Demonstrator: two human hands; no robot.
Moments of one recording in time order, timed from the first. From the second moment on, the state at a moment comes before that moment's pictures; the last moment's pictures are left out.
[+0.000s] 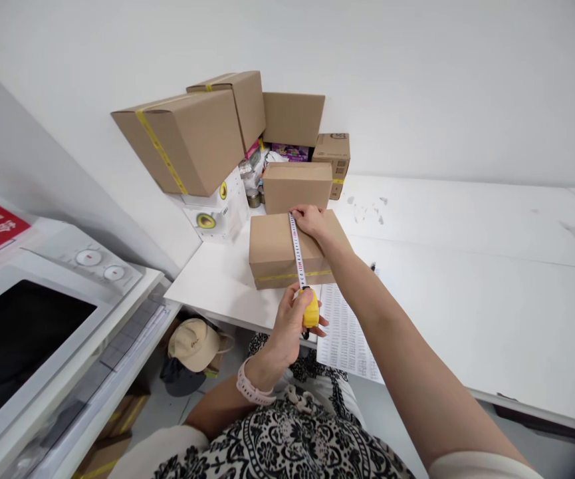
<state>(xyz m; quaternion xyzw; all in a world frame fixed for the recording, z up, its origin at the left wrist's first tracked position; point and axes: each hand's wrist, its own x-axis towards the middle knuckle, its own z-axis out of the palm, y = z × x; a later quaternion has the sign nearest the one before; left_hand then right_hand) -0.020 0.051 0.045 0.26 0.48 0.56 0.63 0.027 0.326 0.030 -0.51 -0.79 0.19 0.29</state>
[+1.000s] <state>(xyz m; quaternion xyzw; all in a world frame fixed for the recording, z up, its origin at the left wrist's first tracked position) -0.143 0.088 -0.019 0.30 0.52 0.74 0.31 0.179 0.210 -0.031 -0.58 -0.51 0.40 0.49</state>
